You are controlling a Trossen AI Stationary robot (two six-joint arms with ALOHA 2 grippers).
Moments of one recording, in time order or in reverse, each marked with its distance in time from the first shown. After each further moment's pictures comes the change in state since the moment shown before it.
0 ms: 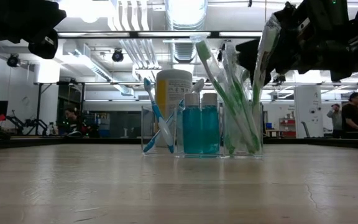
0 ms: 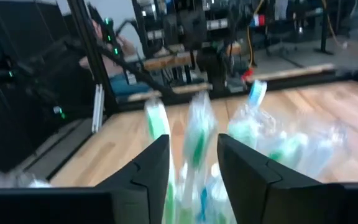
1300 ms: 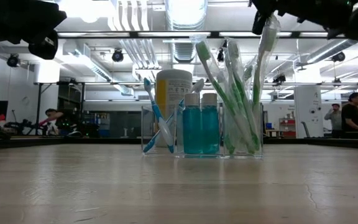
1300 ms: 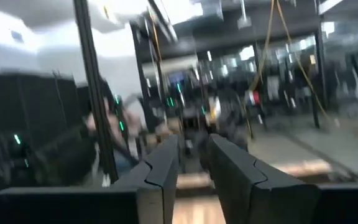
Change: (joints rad) left arm 0.000 0.003 0.000 -0.008 0.000 0.000; right arm -0.009 -0.347 0.137 -0.127 0.038 0.004
